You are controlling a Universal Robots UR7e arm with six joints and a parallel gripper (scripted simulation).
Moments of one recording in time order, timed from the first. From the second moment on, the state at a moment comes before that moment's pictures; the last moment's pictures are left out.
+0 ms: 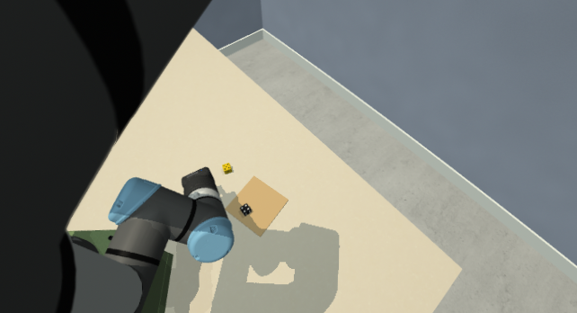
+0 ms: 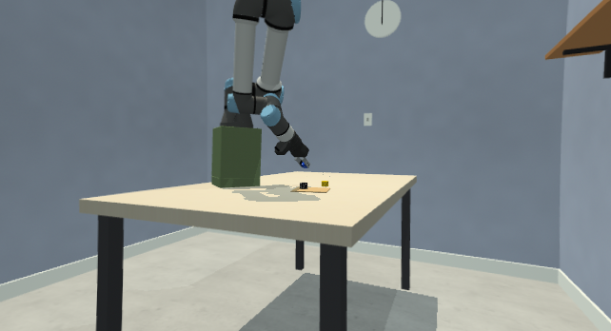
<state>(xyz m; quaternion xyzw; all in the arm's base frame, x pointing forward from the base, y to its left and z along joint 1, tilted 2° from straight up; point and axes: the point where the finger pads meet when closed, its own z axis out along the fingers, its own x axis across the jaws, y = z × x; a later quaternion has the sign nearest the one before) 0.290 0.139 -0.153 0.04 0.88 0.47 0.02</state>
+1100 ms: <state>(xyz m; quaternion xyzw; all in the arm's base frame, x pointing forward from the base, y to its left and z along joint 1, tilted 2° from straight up) 0.290 0.138 -0.163 0.04 0.85 0.52 0.03</state>
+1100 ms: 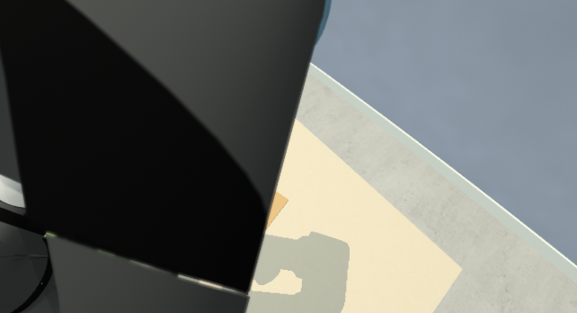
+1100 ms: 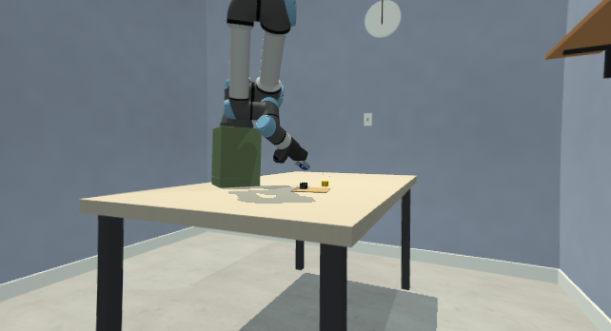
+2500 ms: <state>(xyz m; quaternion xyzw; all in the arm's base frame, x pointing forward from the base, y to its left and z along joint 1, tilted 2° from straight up) 0.291 0.139 -0.224 0.04 0.85 0.52 0.03</state>
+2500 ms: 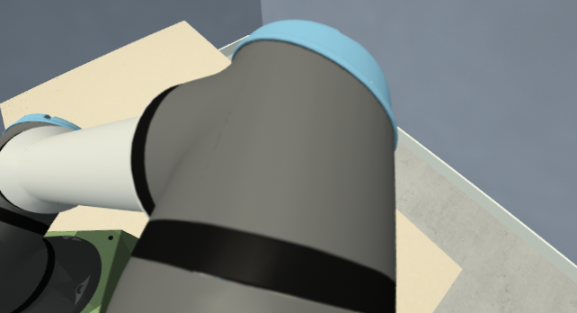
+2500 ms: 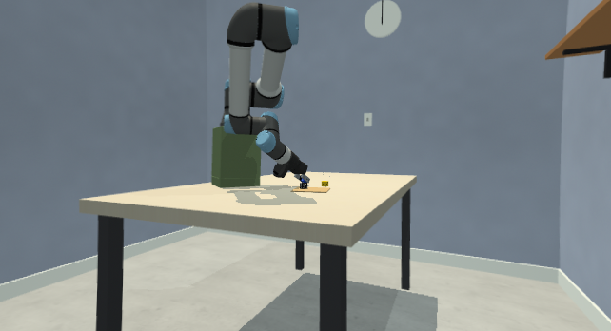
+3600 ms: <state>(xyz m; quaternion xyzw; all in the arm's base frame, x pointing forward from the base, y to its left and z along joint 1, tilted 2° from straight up) 0.291 0.139 -0.227 0.04 0.85 0.52 0.03</state>
